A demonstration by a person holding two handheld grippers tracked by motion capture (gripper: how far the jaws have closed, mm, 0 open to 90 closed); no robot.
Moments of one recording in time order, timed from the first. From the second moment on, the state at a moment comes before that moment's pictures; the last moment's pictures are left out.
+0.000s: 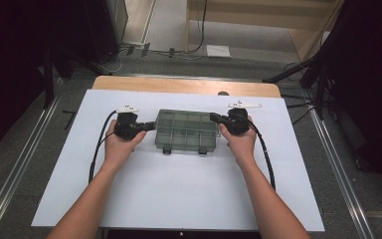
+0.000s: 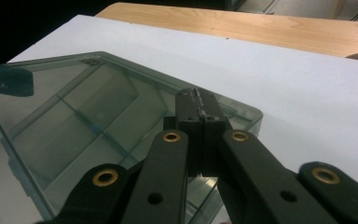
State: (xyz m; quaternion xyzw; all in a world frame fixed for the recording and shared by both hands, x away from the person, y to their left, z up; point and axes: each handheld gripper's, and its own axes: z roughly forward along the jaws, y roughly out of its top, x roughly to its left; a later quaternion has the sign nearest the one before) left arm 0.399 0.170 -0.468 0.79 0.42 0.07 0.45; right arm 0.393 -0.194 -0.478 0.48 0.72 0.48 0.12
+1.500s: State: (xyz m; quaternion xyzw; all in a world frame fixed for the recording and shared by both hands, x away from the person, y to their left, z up) left arm 0.382 0.160 -0.463 0.78 0.42 0.06 0.46; right arm 0.385 -0.191 -0.499 0.48 0.72 0.48 0.13
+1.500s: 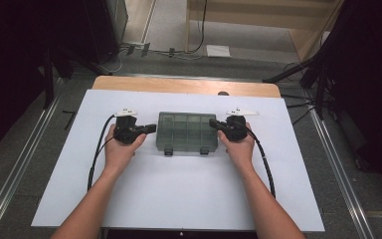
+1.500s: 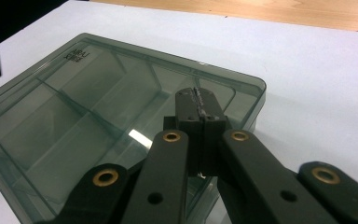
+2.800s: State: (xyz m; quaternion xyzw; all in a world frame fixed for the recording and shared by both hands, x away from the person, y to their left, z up) left arm 0.344 0.192 -0.468 0.79 0.40 0.10 0.44; right arm 0.369 -0.192 -0.491 0.48 0.71 0.49 0.15
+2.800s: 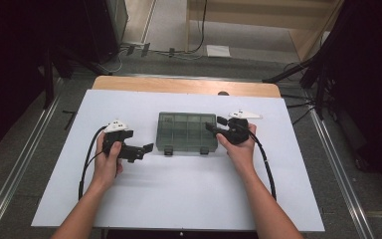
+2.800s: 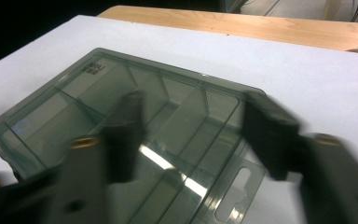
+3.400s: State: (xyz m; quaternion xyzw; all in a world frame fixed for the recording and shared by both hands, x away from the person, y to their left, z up) left arm 0.325 0.204 -0.474 0.80 0.39 0.11 0.45; right arm 0.328 -0.218 -0.490 0.47 0.72 0.48 0.17
